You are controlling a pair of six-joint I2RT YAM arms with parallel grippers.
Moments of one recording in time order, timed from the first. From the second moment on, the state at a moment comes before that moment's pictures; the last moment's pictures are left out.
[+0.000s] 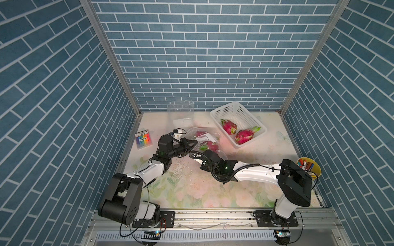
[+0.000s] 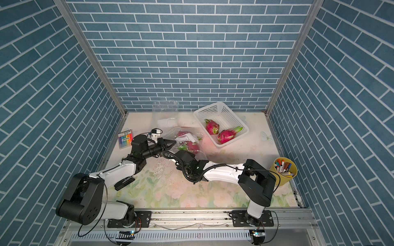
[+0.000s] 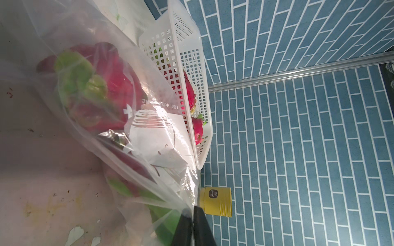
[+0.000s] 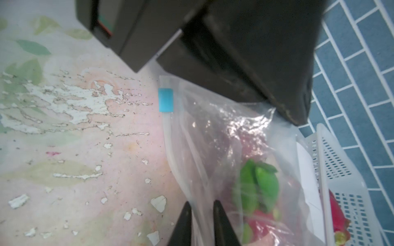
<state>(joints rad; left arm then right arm) -0.28 1.39 0.60 0.51 0.66 -1.18 1.14 1.70 1.04 0.02 0.40 -0.41</state>
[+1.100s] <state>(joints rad) -0.21 1.23 0.66 0.60 0.60 -0.63 0.78 1.34 1.07 -0.14 -0.16 -0.11</state>
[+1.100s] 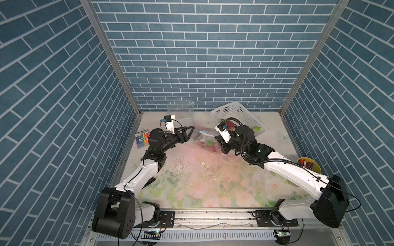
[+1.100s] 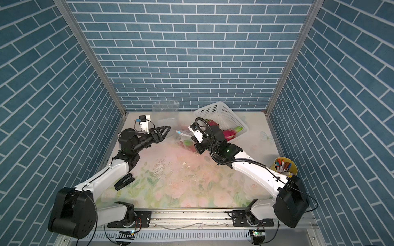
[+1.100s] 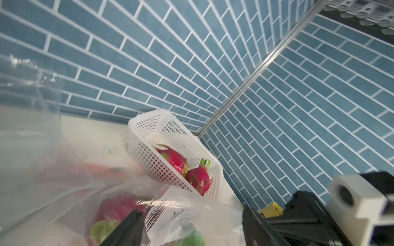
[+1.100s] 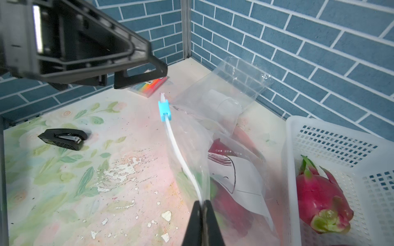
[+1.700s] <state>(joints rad) -0.29 1.47 0.82 0.79 0.95 -0.38 0.64 1.34 1.10 -0.14 -0.38 0.04</state>
